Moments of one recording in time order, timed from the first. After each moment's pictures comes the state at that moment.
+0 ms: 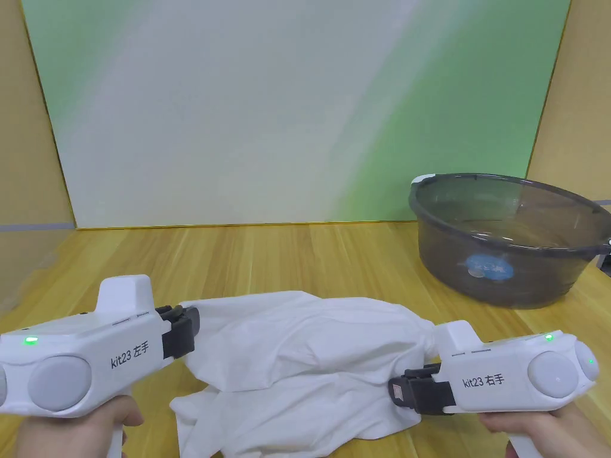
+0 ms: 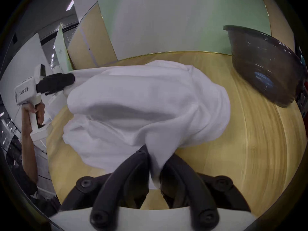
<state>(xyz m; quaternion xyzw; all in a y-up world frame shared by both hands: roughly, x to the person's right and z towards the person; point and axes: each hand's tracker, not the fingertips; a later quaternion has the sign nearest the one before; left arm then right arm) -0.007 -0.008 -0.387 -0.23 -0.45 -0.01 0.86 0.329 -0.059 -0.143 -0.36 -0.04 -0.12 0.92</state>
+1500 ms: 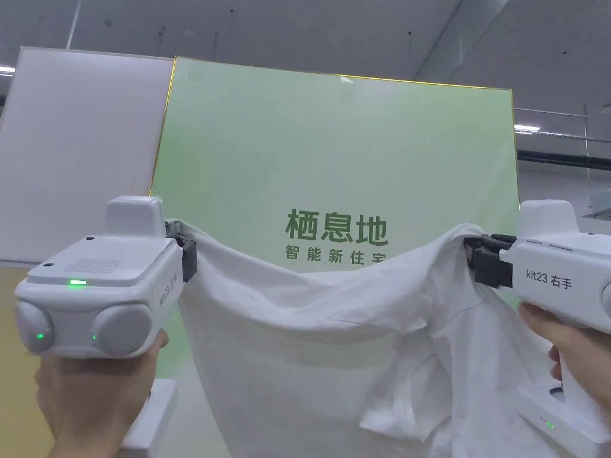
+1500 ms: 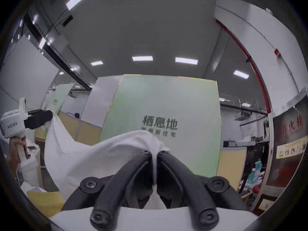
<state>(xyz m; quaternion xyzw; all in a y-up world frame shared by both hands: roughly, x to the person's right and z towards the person) -0.095 0.363 -0.278 0.26 -0.29 0.10 0.92 0.205 0.422 -0.026 0.18 -0.22 0.18 0.94</state>
